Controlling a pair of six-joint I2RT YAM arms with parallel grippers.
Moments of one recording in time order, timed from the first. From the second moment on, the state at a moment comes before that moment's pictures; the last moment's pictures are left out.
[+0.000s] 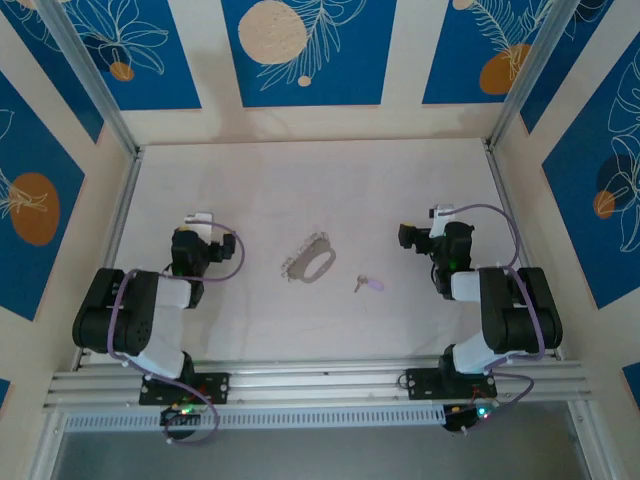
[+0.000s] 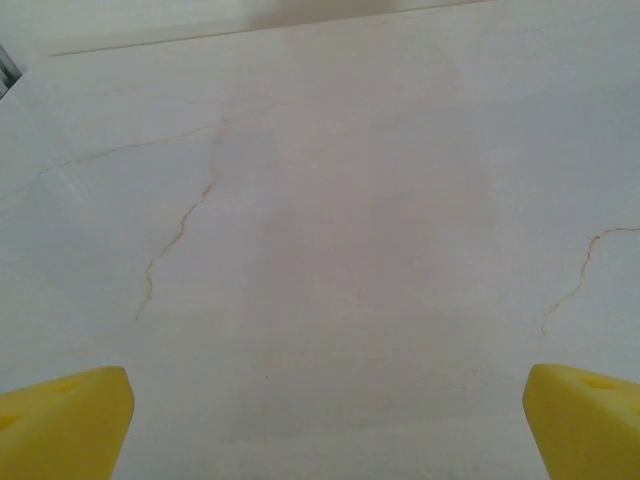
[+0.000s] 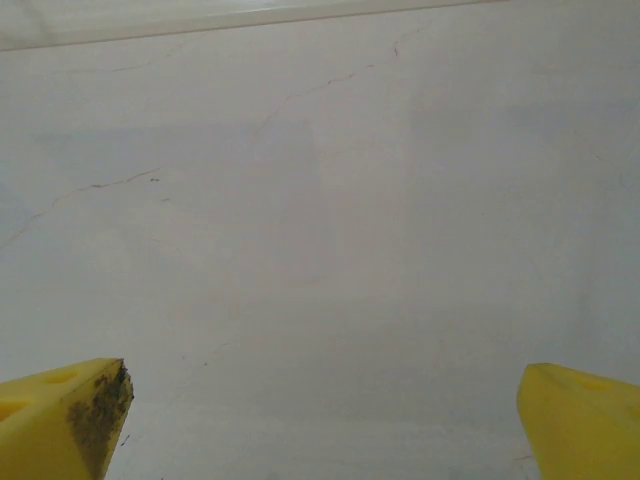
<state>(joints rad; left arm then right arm) -0.09 1.55 0.37 0.79 -0.07 0.05 -0.01 1.51 0.39 0.70 -0.13 0.07</state>
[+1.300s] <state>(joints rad) -0.08 1.45 0.40 0.66 -0.07 0.05 0.00 1.44 0.43 0.57 -0.11 0.09</state>
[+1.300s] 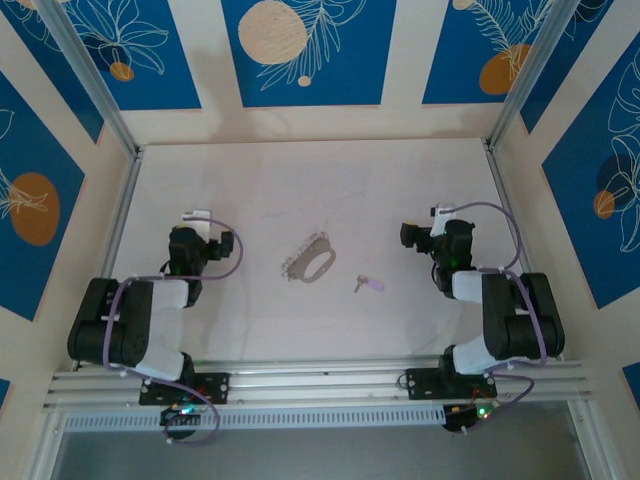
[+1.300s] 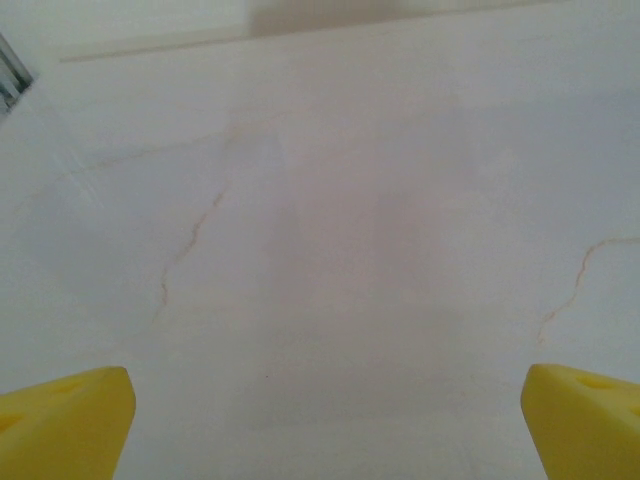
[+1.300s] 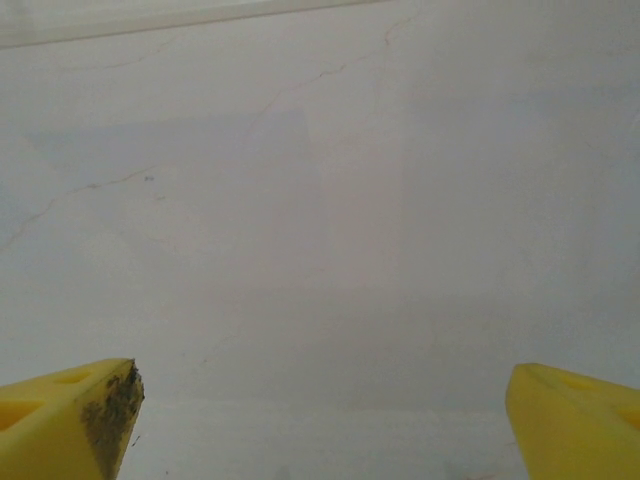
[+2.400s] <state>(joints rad) -0.59 1.22 0.58 -0.04 0.02 -0.77 0.31 1.75 1.00 -0.13 -0.54 0.51</state>
